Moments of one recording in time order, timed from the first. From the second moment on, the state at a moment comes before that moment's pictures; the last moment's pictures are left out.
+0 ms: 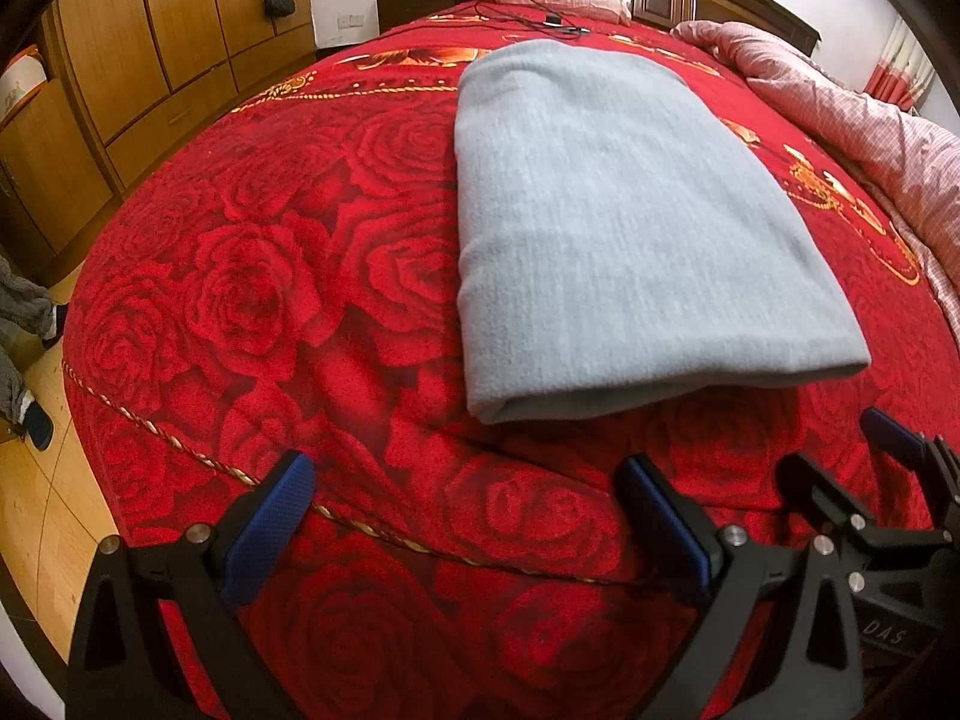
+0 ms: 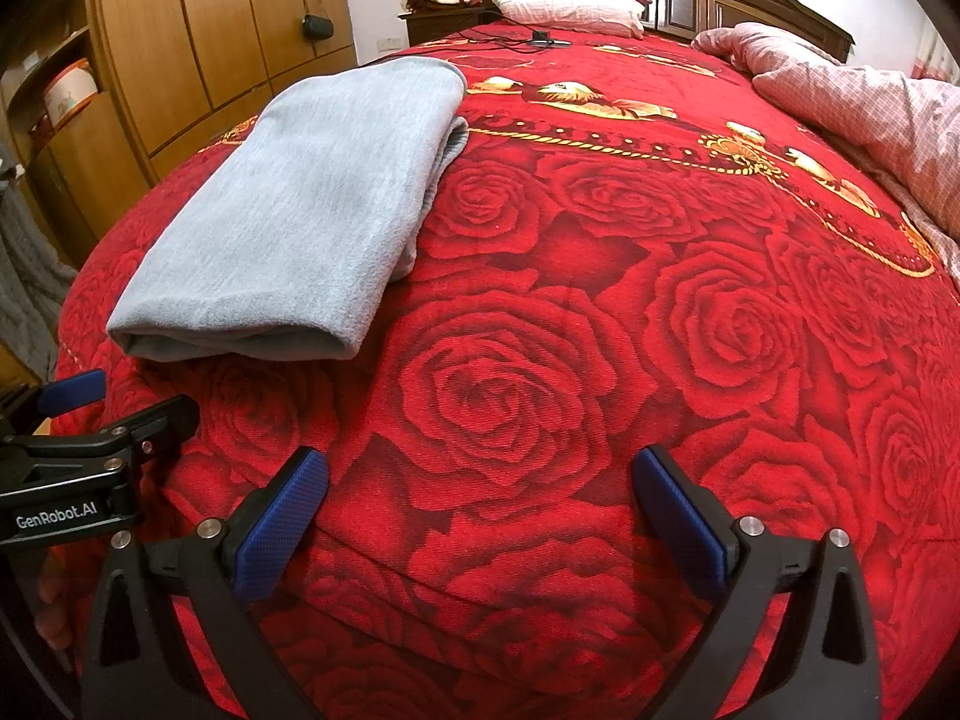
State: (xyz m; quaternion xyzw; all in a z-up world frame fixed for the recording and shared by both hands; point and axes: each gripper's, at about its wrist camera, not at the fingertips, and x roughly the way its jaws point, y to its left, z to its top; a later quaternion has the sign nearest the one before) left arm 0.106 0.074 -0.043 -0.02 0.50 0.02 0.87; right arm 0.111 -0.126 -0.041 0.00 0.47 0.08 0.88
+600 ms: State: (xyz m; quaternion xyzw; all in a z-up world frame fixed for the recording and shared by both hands) left arm 0.109 0.074 -0.044 -0.02 0.51 0.01 0.86; right arm 0.112 -0.125 -0.042 0.00 0.47 0.08 0.88
